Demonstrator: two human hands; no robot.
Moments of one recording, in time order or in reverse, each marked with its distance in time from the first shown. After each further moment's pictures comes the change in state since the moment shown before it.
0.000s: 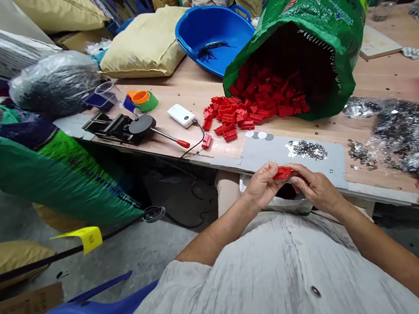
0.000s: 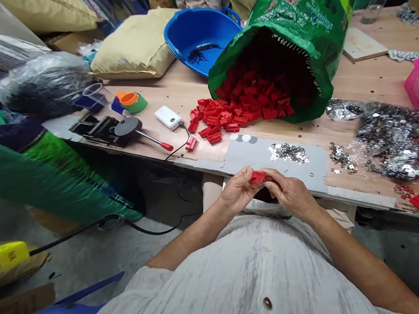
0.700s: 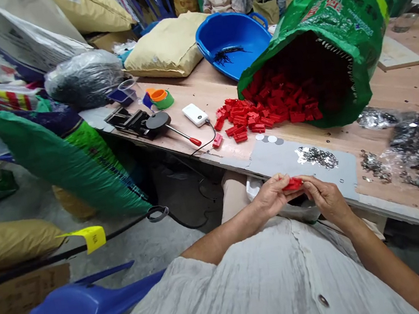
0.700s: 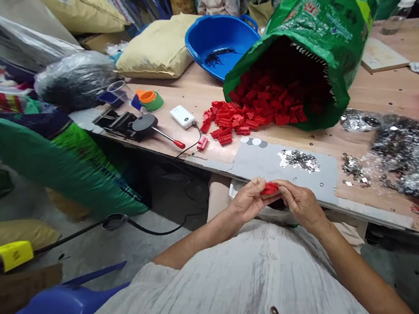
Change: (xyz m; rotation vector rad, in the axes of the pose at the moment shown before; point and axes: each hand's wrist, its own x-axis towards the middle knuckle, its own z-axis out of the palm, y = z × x) left_hand -0.006 -0.022 -0.010 -0.022 0.022 -0.040; right_hand -0.006 0.013 0.007 0.026 0.105 -0.020
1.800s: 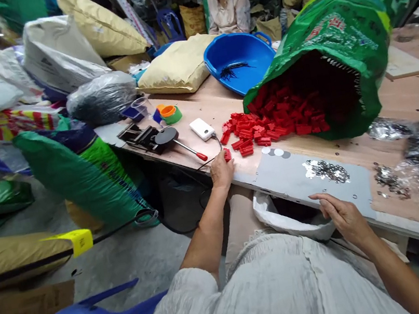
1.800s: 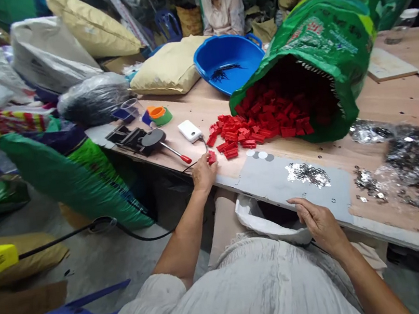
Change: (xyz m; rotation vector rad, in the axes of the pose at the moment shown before) left_hand 0.034 0.163 -0.105 1.871 0.990 0.563; right_hand -0.008 0.029 0.002 -0.007 -0.016 0.107
